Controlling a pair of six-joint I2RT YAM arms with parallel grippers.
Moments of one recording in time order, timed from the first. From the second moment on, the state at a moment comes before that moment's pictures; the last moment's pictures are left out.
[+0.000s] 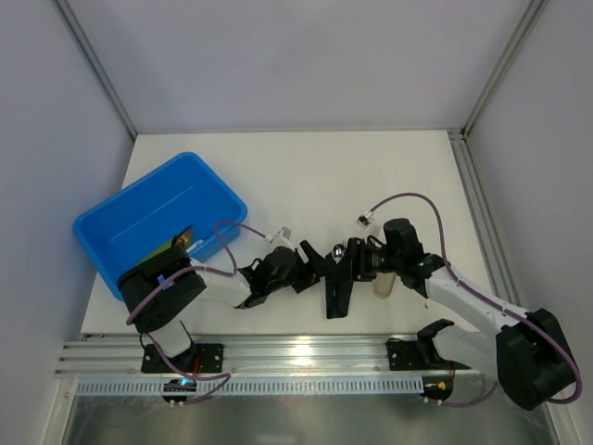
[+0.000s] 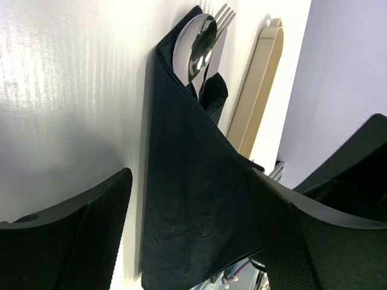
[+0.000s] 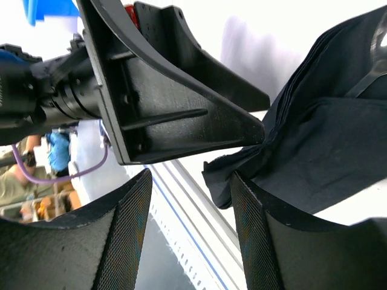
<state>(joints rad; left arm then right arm) -0.98 1.66 0.55 0.60 -0.07 -1.34 0.45 1.08 0.46 -0.07 -0.71 0.61</state>
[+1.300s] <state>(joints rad) -0.97 1.72 0.51 0.74 -0.05 -1.42 0.35 1.18 0.41 -0.12 -0.54 0.67</state>
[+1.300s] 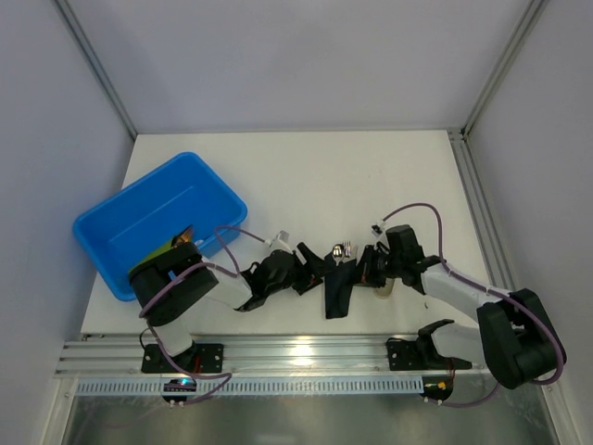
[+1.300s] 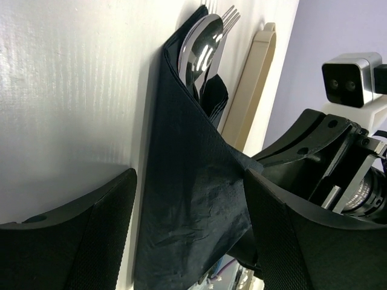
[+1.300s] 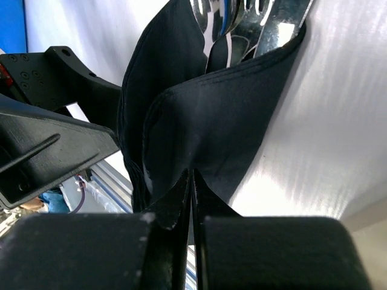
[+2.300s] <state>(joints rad) -1.00 1.76 0.50 0.84 -0.04 -1.44 0.48 1.41 0.39 0.18 -0.56 0.76</state>
